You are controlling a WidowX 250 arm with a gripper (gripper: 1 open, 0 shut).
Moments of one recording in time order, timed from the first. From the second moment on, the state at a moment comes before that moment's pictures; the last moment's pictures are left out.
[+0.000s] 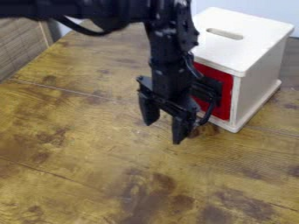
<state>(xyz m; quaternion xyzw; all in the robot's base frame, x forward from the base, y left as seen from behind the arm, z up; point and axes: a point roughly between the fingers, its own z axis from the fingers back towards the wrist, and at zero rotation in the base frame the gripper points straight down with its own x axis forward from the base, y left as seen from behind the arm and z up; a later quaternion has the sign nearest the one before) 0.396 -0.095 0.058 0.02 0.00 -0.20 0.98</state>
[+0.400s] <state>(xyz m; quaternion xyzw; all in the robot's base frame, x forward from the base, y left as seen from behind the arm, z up) 0.405 -0.096 0.051 0.01 -0.02 -0.25 0.97</state>
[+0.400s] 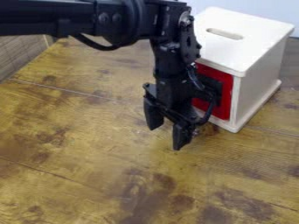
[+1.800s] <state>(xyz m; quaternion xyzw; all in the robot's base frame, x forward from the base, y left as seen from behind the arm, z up) 0.424 -0.066 0.050 -0.02 -0.06 -0.19 0.98</state>
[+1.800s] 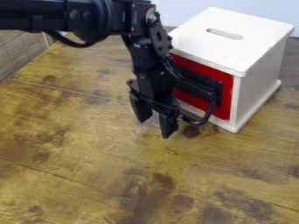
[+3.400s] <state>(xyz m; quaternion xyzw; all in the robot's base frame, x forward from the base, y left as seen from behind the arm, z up) 0.437 -0.102 0.141 -0.01 -0.12 -0.10 0.99</state>
